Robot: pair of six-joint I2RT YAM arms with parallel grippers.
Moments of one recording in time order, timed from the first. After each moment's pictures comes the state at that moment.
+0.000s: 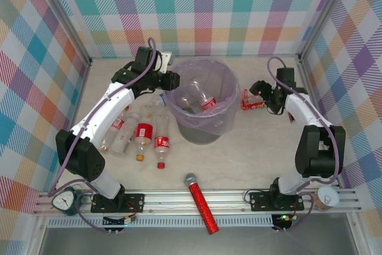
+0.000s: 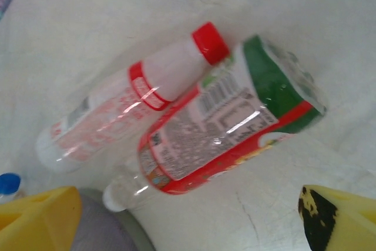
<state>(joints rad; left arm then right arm) -0.42 1.61 1.58 -0.71 0.22 -0.20 -0.02 1.57 1.09 -0.47 -0.21 0.68</state>
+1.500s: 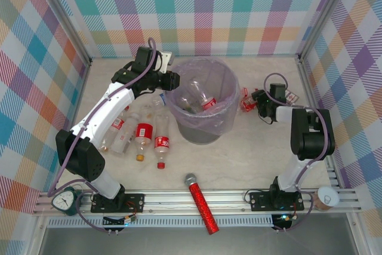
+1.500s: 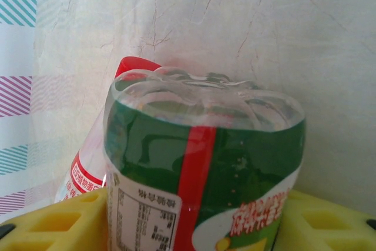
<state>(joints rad) -0.42 1.61 1.58 -0.71 0.22 -0.19 -0.02 1.78 0.86 0.16 -0.19 1.08</state>
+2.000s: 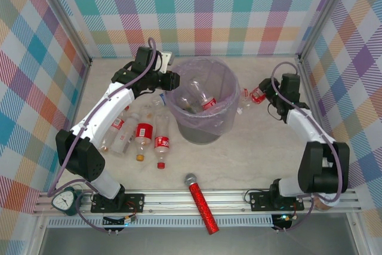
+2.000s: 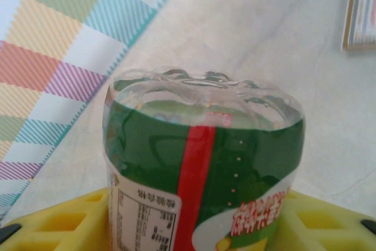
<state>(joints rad) -0.42 1.61 1.58 -0.71 0.22 -0.19 -0.03 1.38 0.93 -0.13 -0.12 0.75</state>
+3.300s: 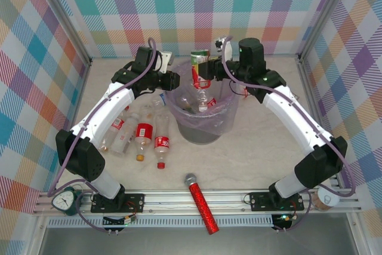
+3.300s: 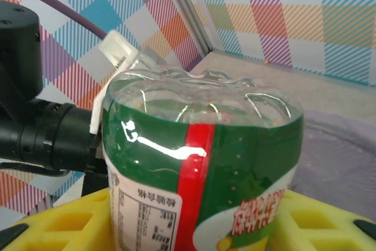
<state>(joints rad) -0.42 1.61 1.58 -0.71 0.22 -0.19 0.48 1.52 1.54 -0.37 -0.54 0.26</state>
